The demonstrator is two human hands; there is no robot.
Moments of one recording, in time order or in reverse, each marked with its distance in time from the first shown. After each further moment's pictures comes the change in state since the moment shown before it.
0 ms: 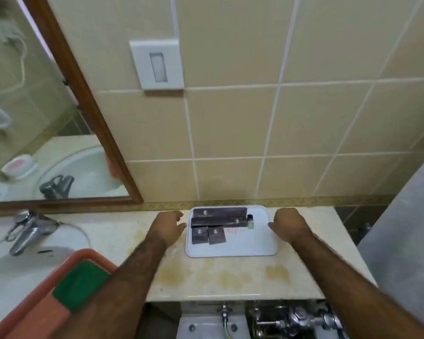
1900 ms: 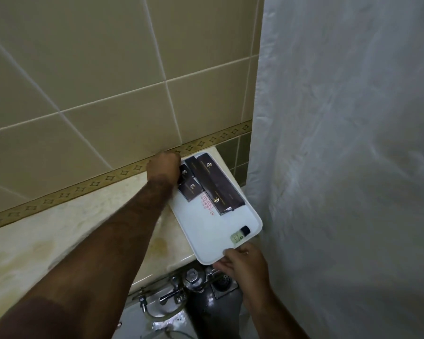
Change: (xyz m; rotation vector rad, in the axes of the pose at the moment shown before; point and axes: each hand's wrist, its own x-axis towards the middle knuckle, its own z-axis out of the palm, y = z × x) left_hand 0.075 0.345 0.215 0.475 0.054 0.427; right_hand -0.144 0.208 0.121 1.678 0.187 0.701
